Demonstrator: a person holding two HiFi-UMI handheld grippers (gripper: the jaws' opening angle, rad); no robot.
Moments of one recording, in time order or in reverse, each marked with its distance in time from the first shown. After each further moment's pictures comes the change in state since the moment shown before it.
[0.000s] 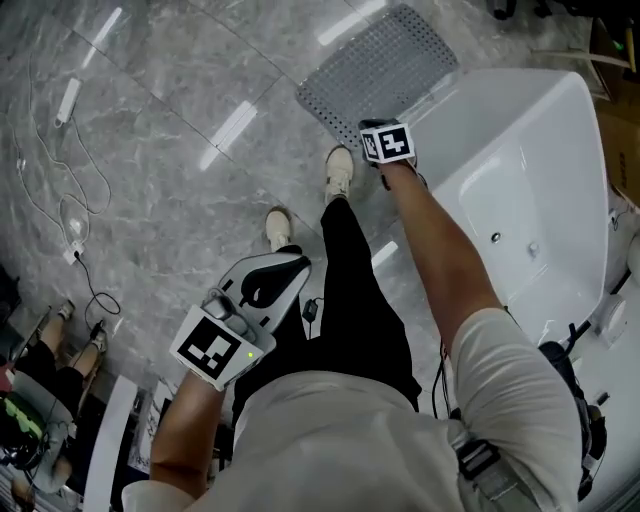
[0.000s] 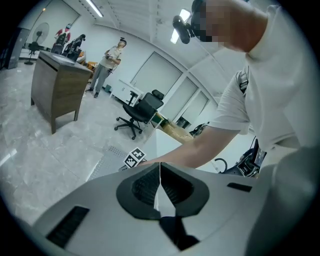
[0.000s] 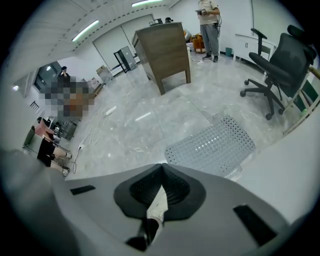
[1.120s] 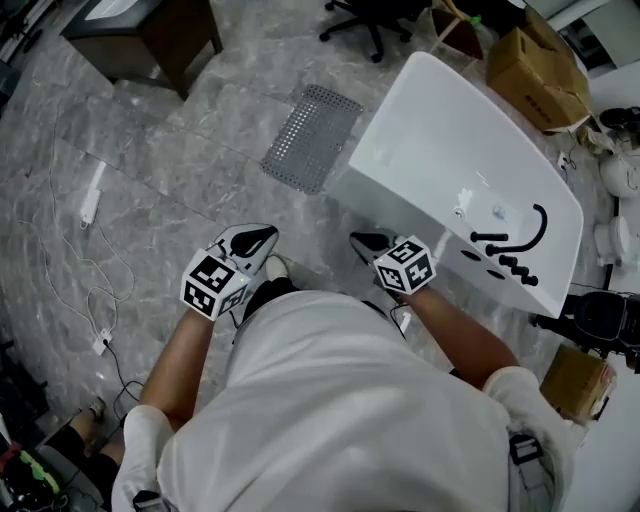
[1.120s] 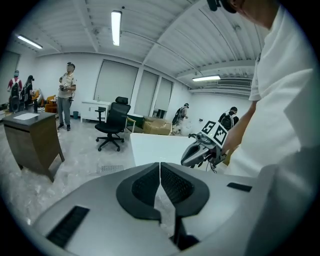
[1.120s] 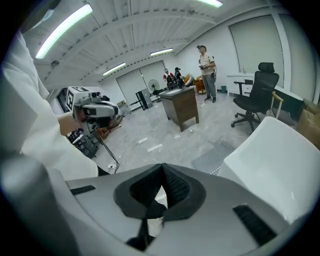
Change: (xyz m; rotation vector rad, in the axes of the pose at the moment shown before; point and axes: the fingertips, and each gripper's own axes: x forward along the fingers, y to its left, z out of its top) left arm -0.123 -0.187 -0.028 0.513 0.057 -0.089; right arm -0.471 0.267 -0.205 -0.007 -0.412 0.103
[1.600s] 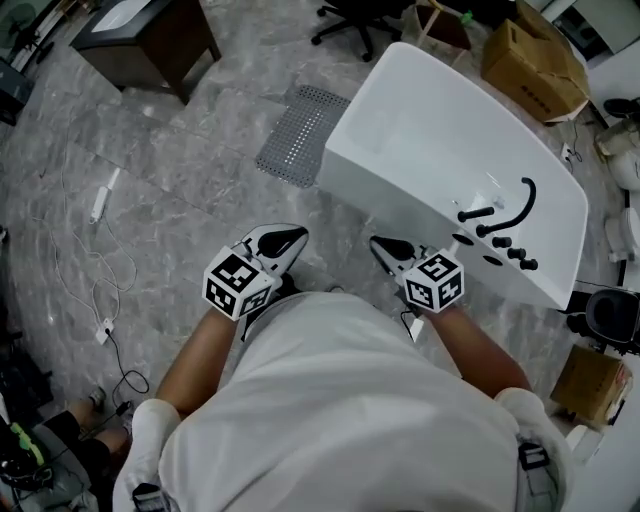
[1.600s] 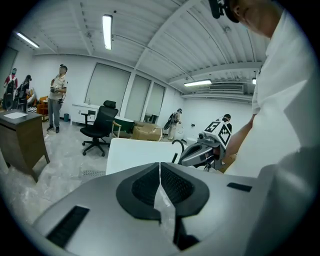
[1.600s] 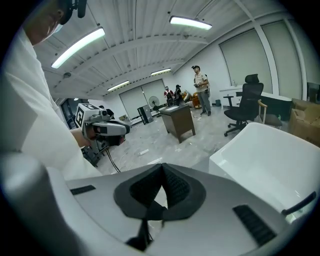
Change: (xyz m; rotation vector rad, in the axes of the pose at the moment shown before) left arm 0.066 -0.181 0.030 0.002 -0.070 -0.060; right arm -0.173 0.004 -0.067 0.016 -0.187 -0.001
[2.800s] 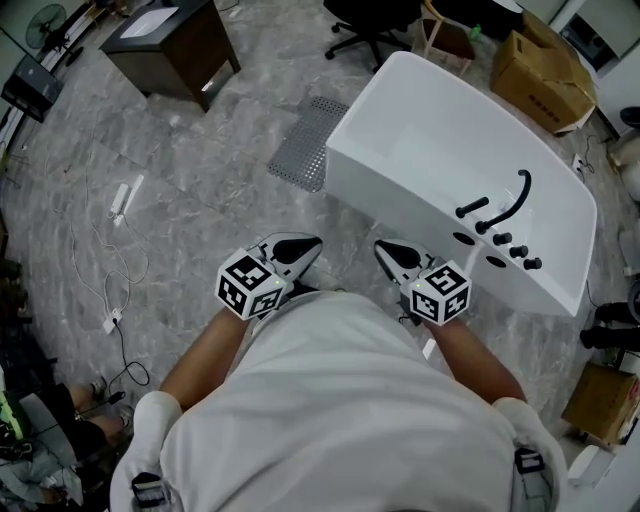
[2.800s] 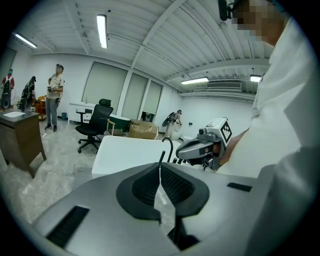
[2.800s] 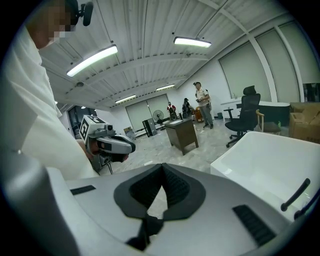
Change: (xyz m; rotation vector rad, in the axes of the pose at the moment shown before) left arm 0.018 -0.114 -0.020 0.001 0.017 -0.007; right arm -0.089 0.033 -0.029 -0.028 -0.178 0.037
